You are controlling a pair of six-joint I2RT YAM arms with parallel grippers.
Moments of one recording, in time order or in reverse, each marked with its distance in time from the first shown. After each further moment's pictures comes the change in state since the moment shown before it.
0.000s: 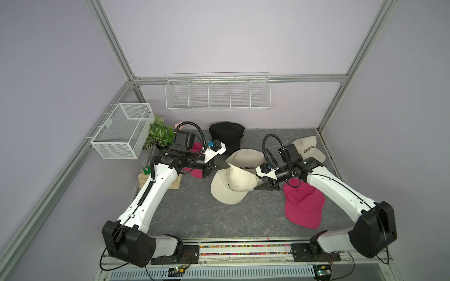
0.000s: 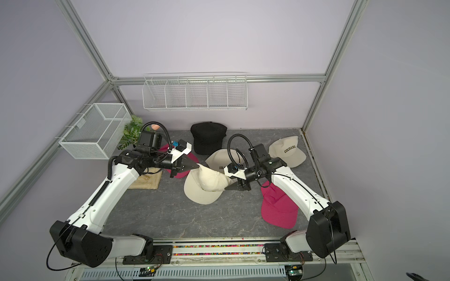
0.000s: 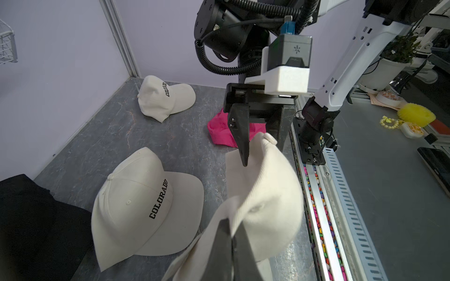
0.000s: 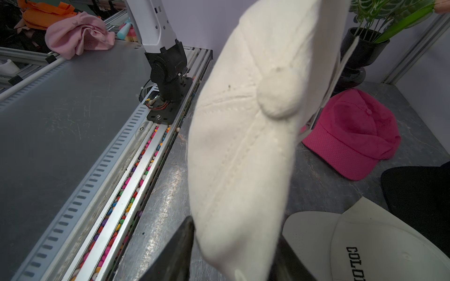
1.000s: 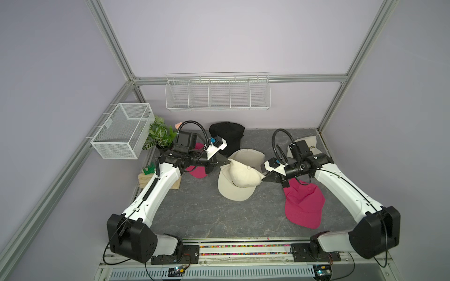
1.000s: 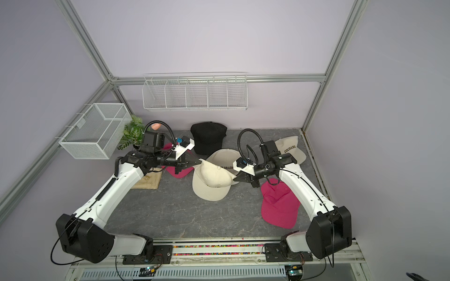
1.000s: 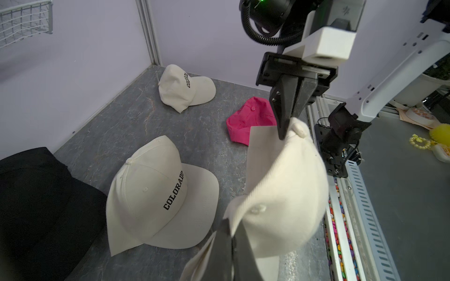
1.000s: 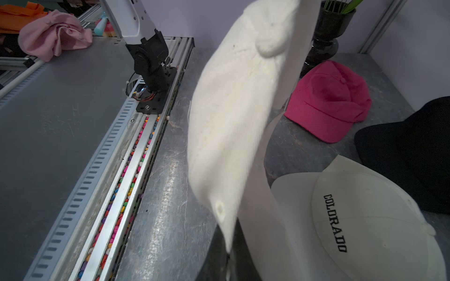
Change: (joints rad) left arm -0.040 0.081 -0.044 0.208 -0.152 -0.201; right arm -0.156 -0.010 0.090 -0.187 0.032 -0.071
